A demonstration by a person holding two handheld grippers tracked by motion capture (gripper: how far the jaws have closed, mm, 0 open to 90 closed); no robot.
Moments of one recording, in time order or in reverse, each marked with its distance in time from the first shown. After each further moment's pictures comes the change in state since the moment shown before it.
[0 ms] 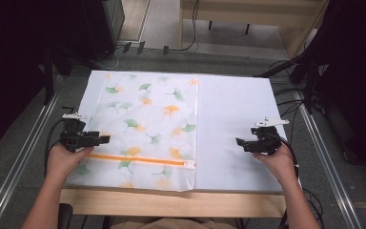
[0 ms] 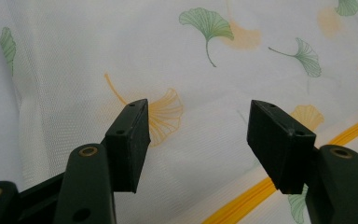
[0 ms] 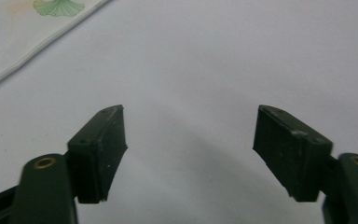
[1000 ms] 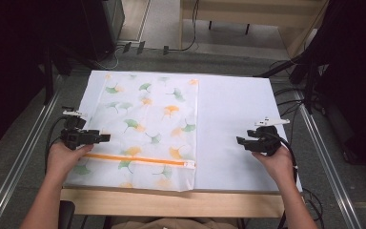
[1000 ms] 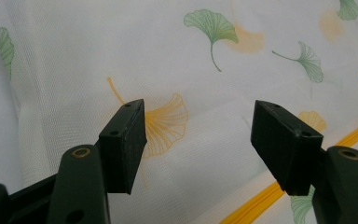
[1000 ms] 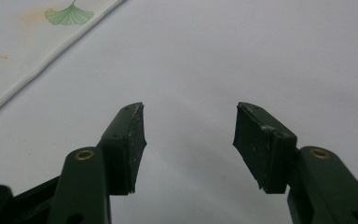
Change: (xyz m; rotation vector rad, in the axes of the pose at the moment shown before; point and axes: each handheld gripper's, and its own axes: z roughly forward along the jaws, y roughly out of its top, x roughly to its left) left arm 0.007 0.007 0.005 0.019 -0.028 -0.023; right arm 0.006 0.004 -0.006 0.015 0.012 0.051
